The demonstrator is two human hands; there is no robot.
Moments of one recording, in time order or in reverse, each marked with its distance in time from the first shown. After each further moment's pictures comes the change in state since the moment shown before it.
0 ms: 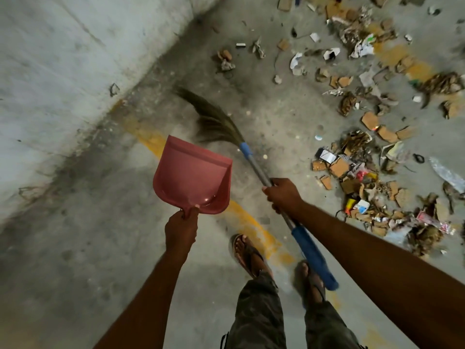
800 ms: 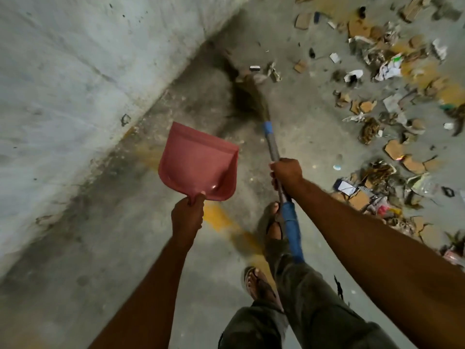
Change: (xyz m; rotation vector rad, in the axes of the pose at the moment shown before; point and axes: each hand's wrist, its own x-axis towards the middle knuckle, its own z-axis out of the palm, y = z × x) left_hand 0.121 0.166 0.014 -0.077 0.019 0.038; right_hand 0.153 -0.173 -0.013 0.221 0.088 0.078
